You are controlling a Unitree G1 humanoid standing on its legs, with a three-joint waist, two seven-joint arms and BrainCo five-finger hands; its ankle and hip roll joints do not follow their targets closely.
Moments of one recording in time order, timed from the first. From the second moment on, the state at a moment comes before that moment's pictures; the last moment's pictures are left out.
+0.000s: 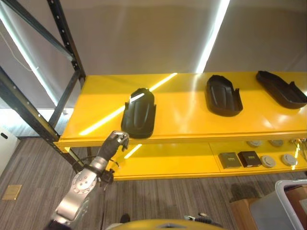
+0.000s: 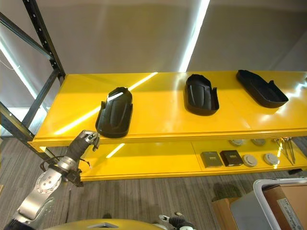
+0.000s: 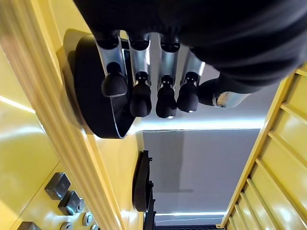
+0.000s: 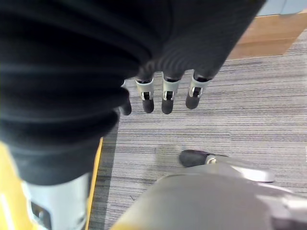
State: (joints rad) left arm 0.12 0.45 -0.32 -0.19 -0.35 -0.11 -0.05; right arm 0.00 -0.19 0.21 1.24 0.09 -0.04 -0.11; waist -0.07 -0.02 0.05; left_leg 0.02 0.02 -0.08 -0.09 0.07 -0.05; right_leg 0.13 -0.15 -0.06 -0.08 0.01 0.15
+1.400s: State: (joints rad) left arm -0.51 0.34 -0.35 0.21 -0.20 -0.14 0.36; right arm -0.06 -0.20 0.22 1.19 0.15 -0.08 -0.19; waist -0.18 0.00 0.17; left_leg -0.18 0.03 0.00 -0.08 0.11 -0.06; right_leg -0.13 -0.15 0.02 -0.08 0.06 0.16
